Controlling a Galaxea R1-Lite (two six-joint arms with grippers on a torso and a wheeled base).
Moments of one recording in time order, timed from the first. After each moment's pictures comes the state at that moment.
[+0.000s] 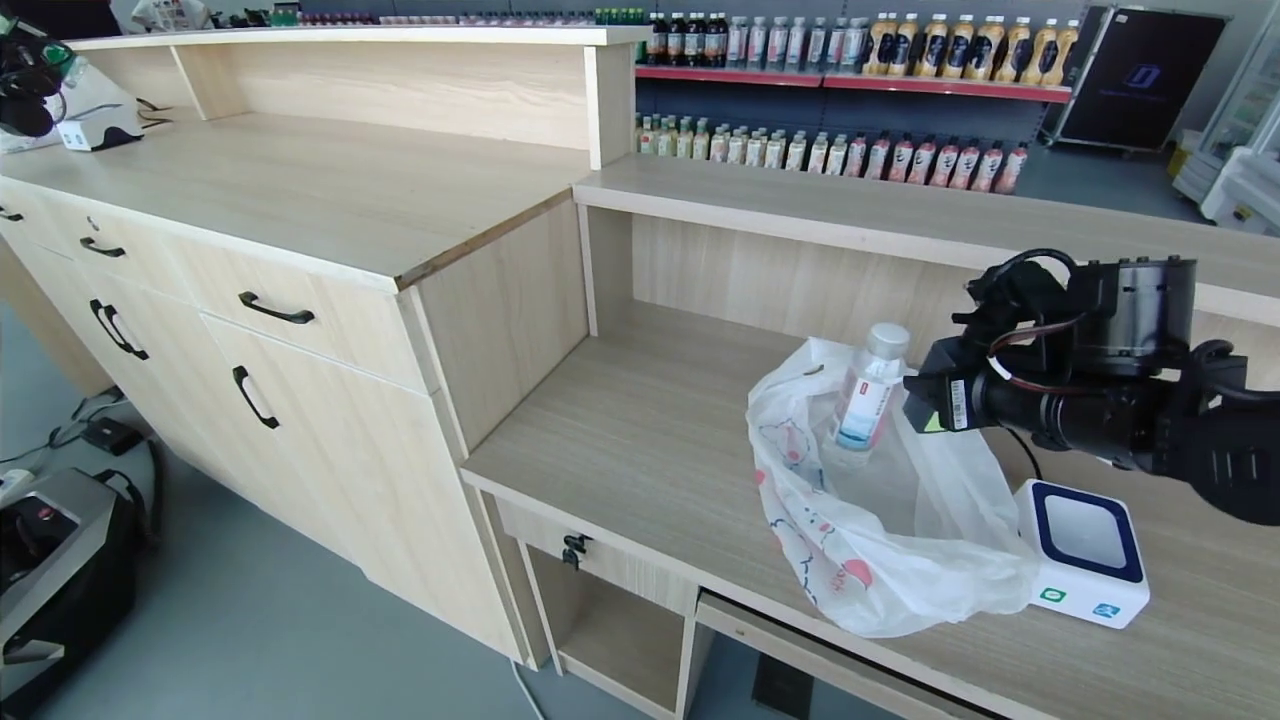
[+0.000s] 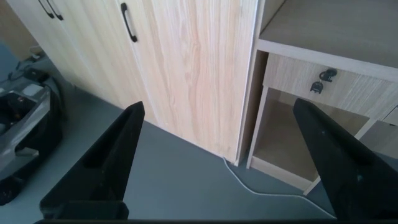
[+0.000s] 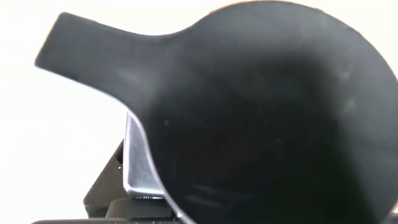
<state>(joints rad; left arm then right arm) 0.00 0.00 0.00 0.03 0.08 0.07 0.22 1.73 -0.89 -0.49 -0.15 -0.13</state>
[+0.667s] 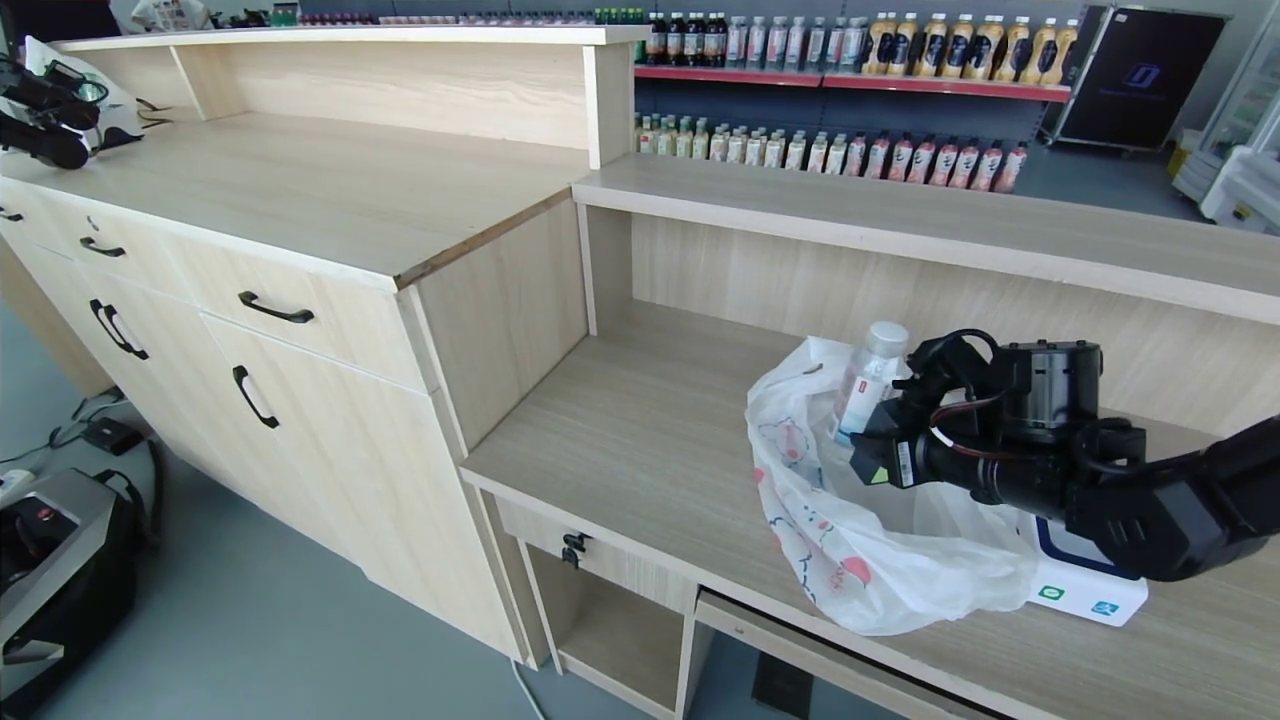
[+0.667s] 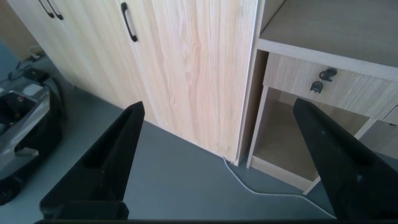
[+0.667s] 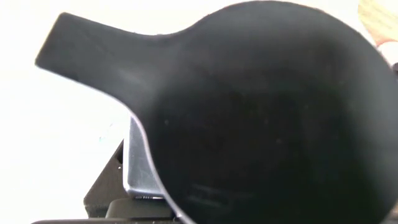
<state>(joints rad) 0.00 0.00 0.00 0.03 0.08 0.07 0.23 1.90 -0.77 -0.74 0.00 -0.13</state>
